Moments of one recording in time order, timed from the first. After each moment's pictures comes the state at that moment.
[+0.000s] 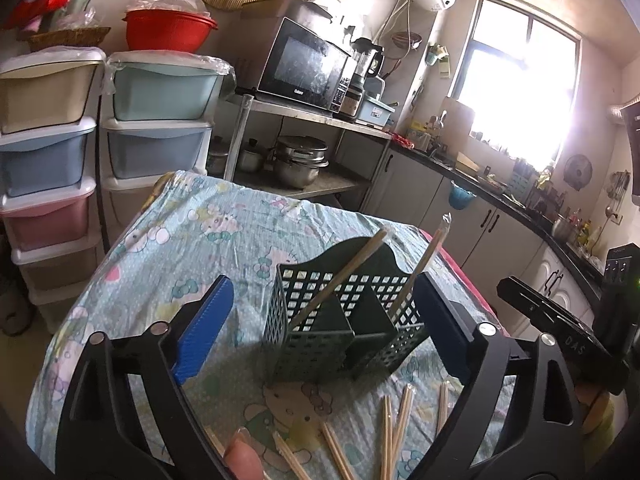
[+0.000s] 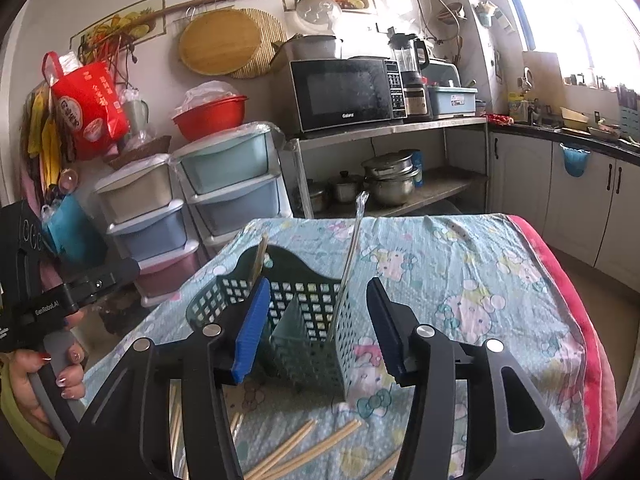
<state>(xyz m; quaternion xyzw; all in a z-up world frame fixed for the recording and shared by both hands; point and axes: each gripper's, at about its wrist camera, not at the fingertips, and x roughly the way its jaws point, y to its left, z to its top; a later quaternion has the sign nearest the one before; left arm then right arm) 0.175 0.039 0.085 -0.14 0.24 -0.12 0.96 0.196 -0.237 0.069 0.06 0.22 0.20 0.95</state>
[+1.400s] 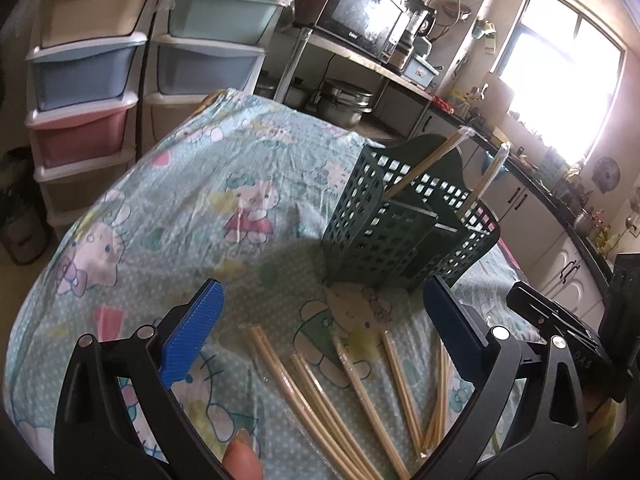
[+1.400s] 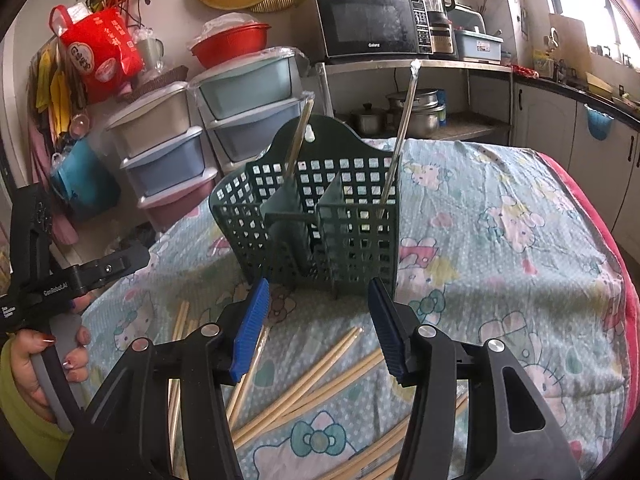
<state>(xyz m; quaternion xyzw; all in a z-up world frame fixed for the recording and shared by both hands) 0.141 0.077 0.004 -0.18 0.33 -0.07 0.92 0.172 -0.203 0.001 0.03 0.32 0.23 0.92</state>
